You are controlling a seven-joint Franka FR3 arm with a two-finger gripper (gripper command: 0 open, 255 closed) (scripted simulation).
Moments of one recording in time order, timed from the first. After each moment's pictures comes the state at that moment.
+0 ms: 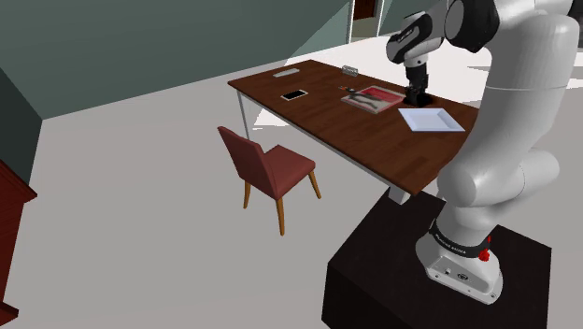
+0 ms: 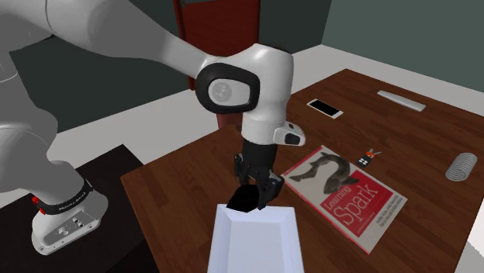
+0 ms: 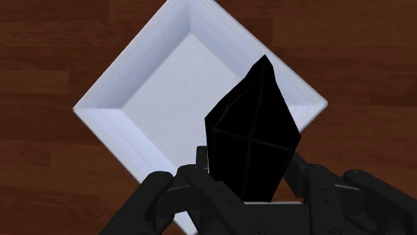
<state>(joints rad) -0.56 0.25 -0.36 -1.84 -0.25 1.99 -0.65</state>
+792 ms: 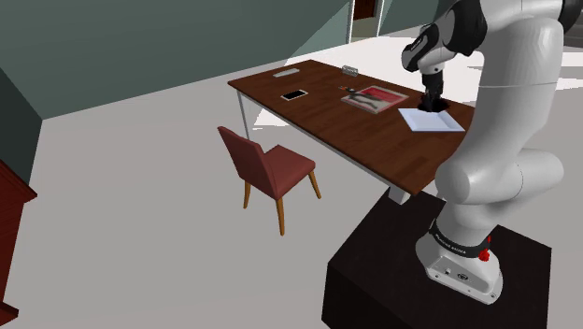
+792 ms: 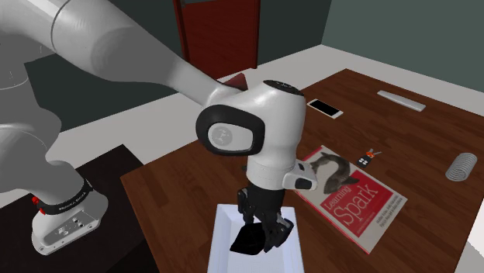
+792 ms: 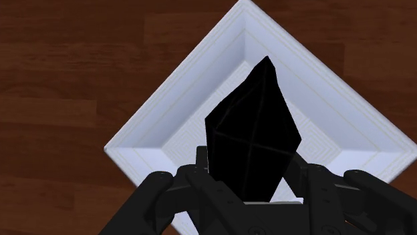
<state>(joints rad) -0.67 0.35 -0.40 -1.82 -0.22 2.10 -0.78</state>
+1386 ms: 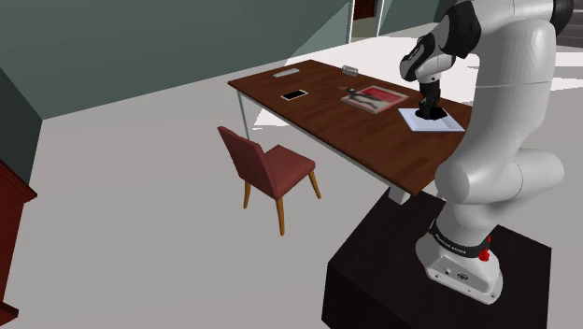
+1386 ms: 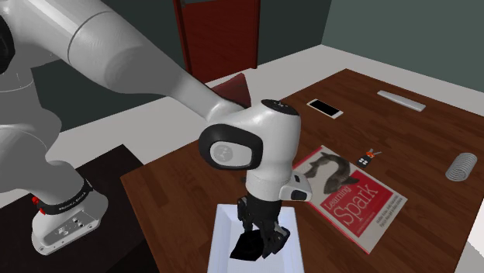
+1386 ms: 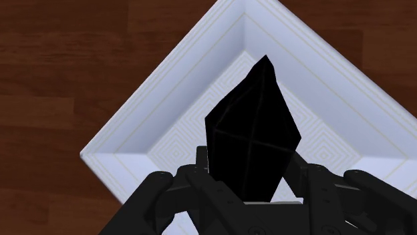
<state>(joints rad) -0.67 0.39 -0.39 -1.85 -0.21 2.17 -0.77</state>
